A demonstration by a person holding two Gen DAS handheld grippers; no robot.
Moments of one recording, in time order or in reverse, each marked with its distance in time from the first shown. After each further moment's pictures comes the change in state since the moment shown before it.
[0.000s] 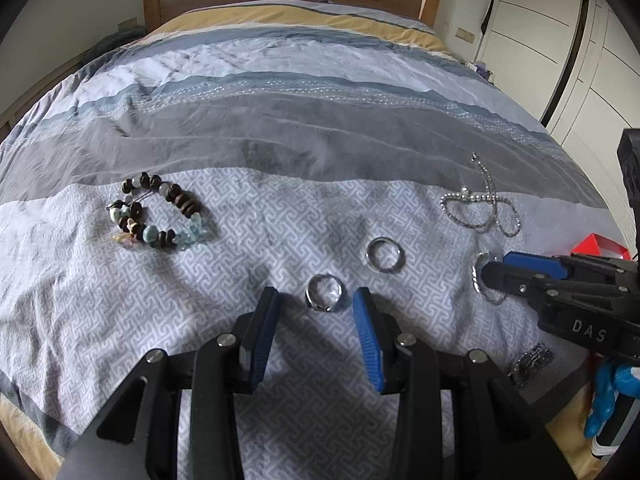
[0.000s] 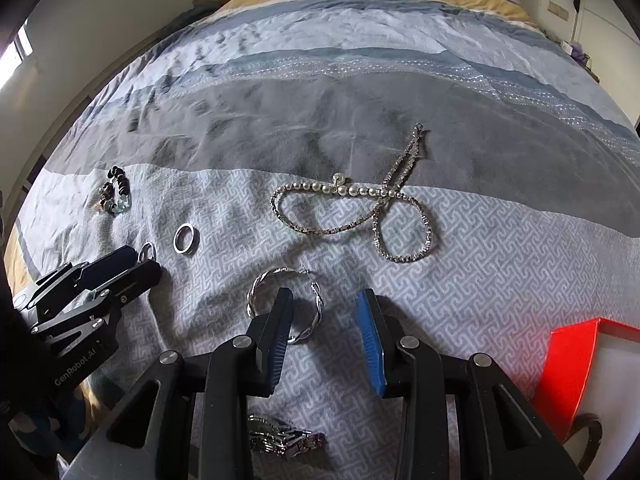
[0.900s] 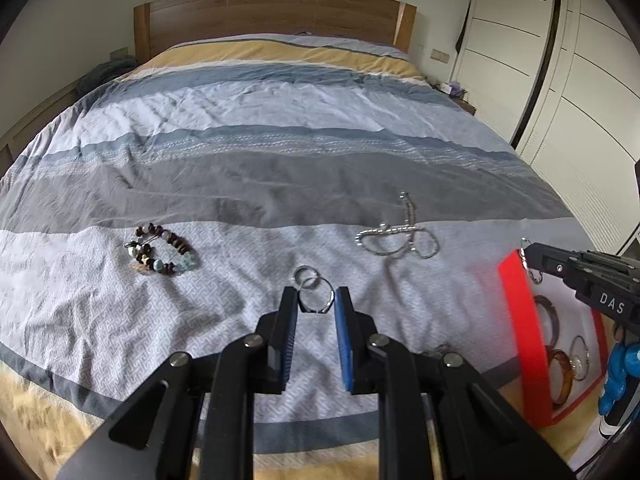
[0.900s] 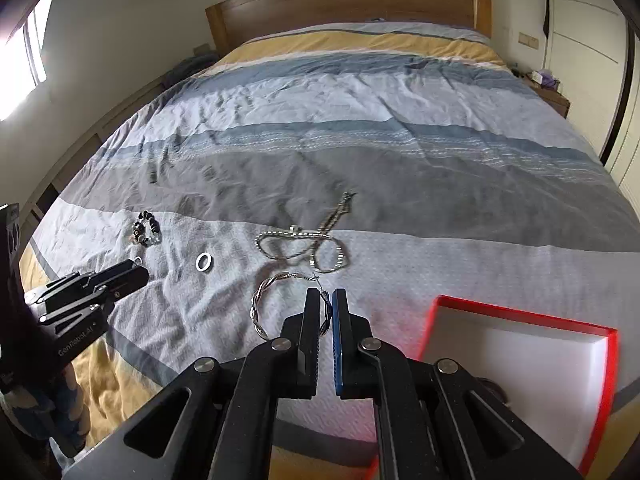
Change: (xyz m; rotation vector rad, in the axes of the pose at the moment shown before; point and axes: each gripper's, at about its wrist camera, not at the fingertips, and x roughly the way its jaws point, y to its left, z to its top) left arm -0.088 -0.048 0.007 0.036 -0.093 -0.052; right arm -0.117 -0.039 -0.024 0.022 -0.190 -0.033
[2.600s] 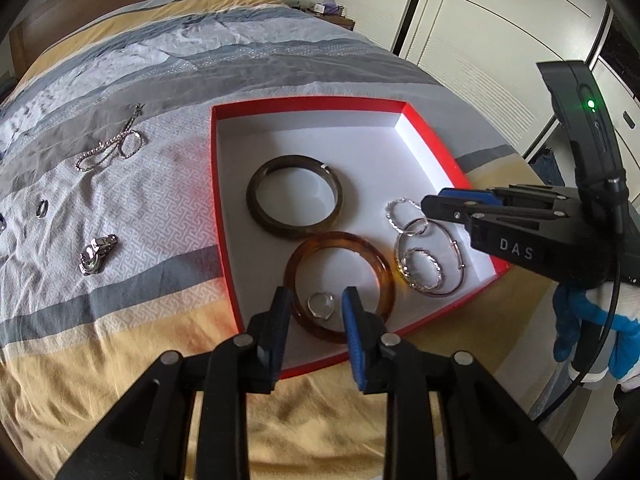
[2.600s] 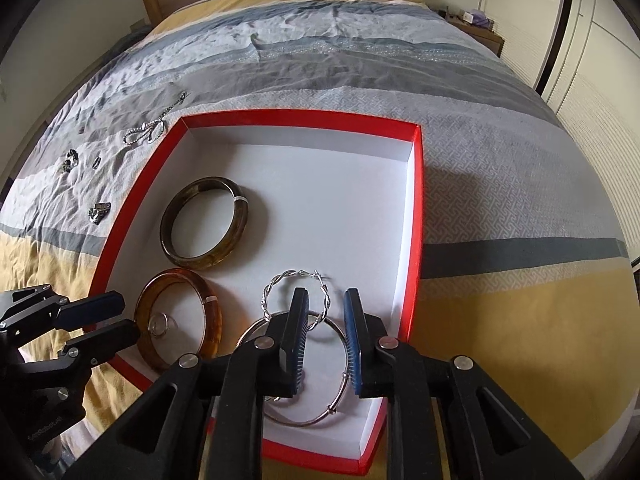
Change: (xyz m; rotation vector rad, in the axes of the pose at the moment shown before) left arm 0.003 -0.233 -0.094 0.245 0.241 -0.252; right arm -0.058 -0.163 -0.128 0.098 0.163 -0.146
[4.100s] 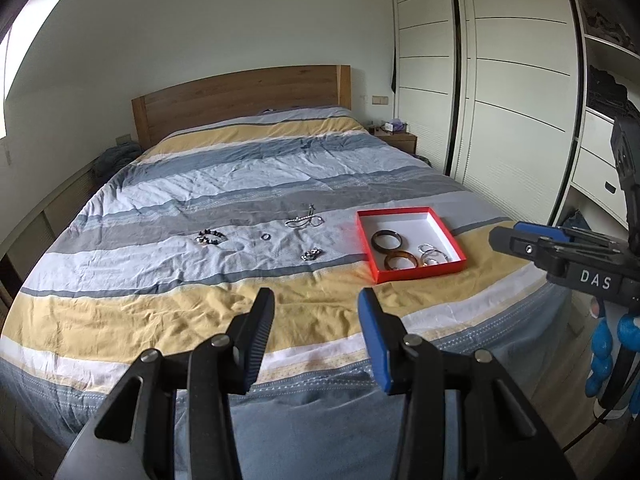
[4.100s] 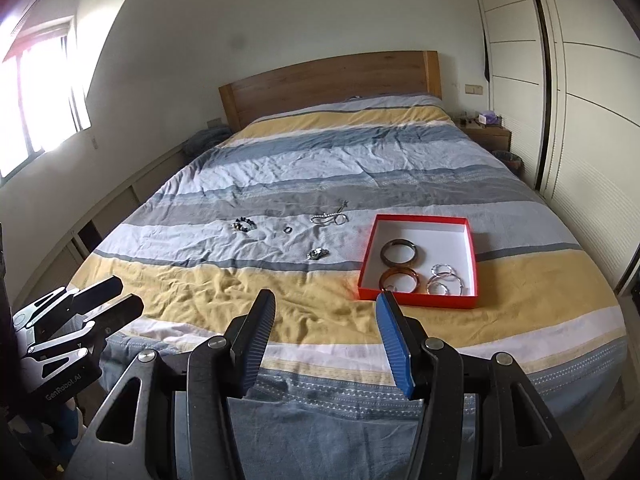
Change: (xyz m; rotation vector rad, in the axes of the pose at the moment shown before) left arm -0.353 0.002 -0.194 -0.049 -0.428 0.326; right arm -0.301 0.169 -0.160 -0.004 -0.423 0.164
